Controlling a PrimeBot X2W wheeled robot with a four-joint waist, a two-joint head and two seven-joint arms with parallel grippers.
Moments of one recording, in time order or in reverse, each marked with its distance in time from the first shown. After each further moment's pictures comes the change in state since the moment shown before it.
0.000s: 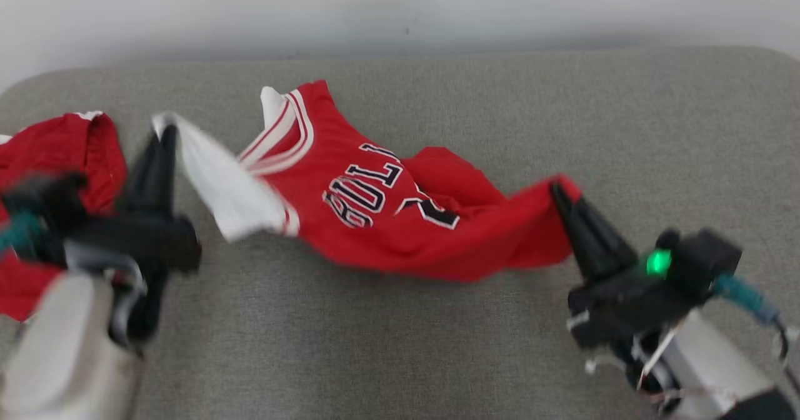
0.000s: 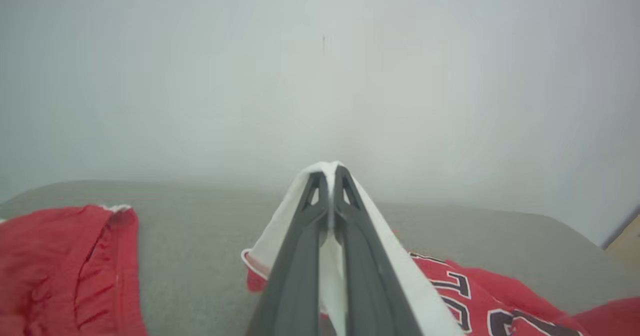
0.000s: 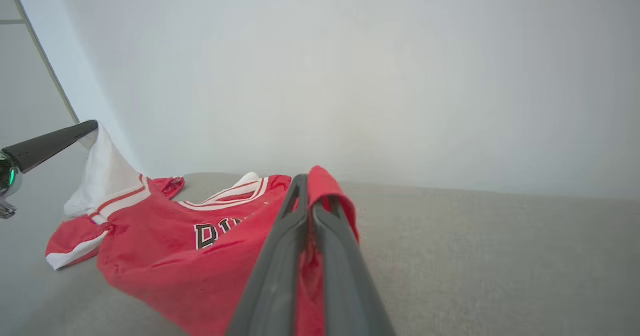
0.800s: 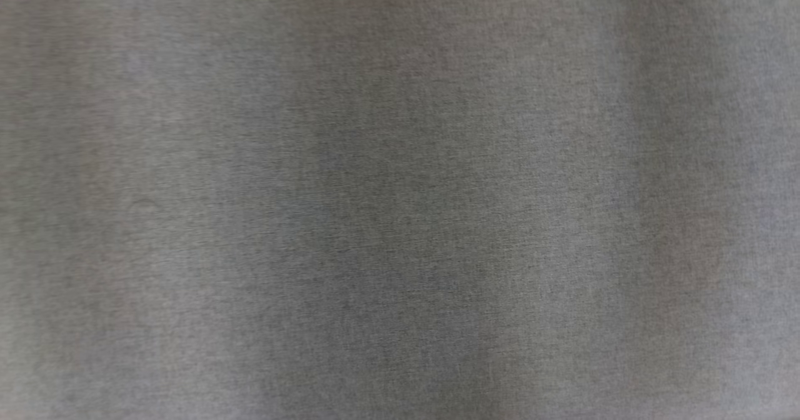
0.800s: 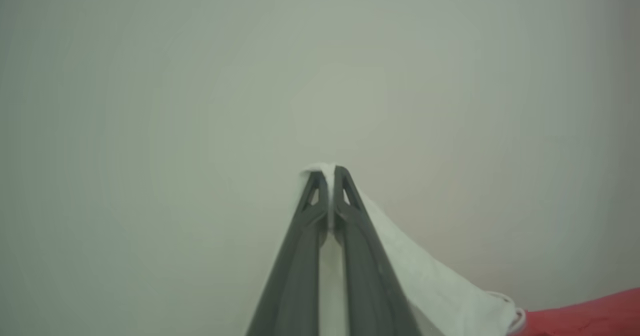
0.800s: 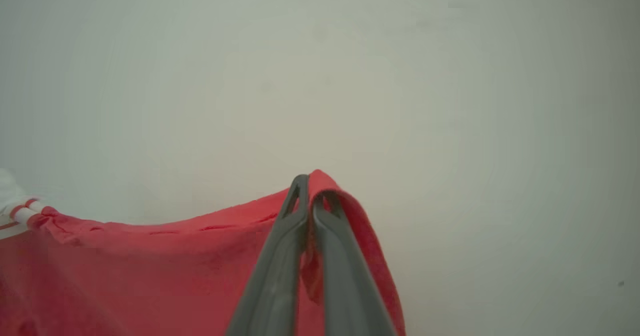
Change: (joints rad) left arm -1.423 0.053 -0.087 0.468 0.032 0.007 0.120; right arm -1.411 -0.015 0.044 0.596 0.300 0.000 0.089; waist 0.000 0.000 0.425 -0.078
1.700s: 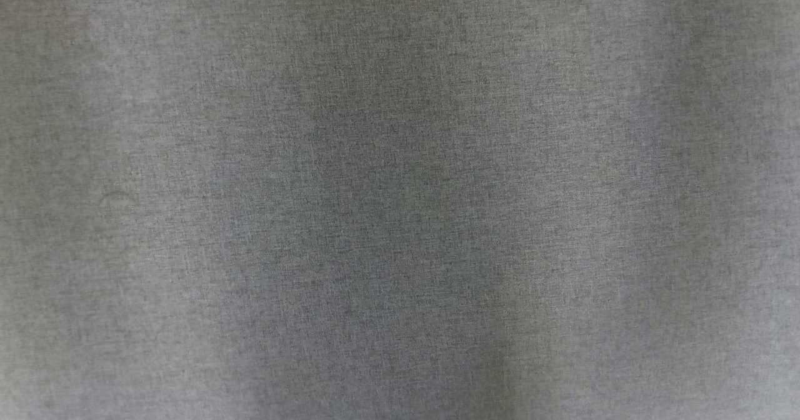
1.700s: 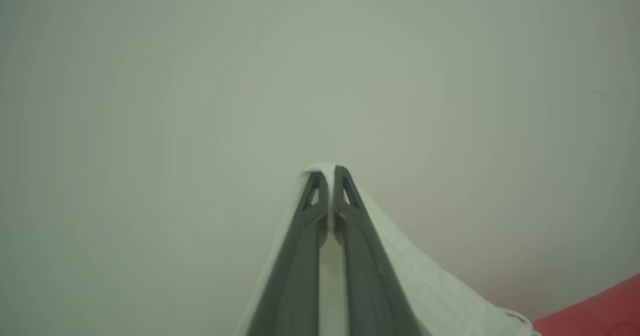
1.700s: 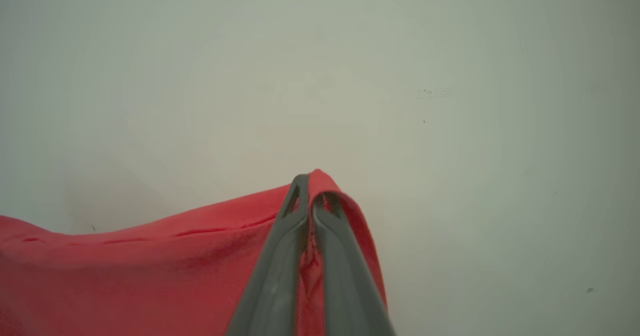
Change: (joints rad) left arm -0.200 -0.044 -0.133 0.237 -0.040 -0.007 -0.104; right arm -0.280 0.020 0.162 0.293 -0.025 0.000 -0.043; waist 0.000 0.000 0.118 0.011
